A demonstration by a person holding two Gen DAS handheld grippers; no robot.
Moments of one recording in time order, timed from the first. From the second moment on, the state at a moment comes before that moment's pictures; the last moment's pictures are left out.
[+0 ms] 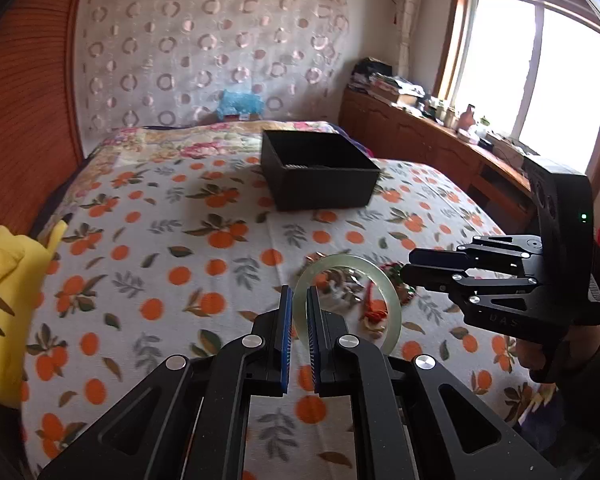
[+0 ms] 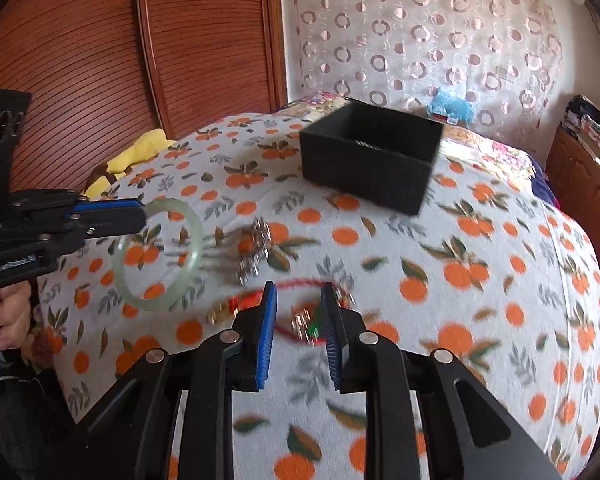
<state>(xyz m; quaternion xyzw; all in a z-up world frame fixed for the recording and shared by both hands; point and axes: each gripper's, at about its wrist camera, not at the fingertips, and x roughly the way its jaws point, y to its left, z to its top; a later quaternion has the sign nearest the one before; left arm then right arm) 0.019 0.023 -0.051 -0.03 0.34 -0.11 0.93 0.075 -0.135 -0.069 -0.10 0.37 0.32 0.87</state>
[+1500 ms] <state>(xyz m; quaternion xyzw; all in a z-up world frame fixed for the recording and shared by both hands) 0.045 0.072 -0.033 -0.04 0.31 -0.05 0.95 0.115 -0.107 -0.048 -0.09 0.36 0.33 0.87</state>
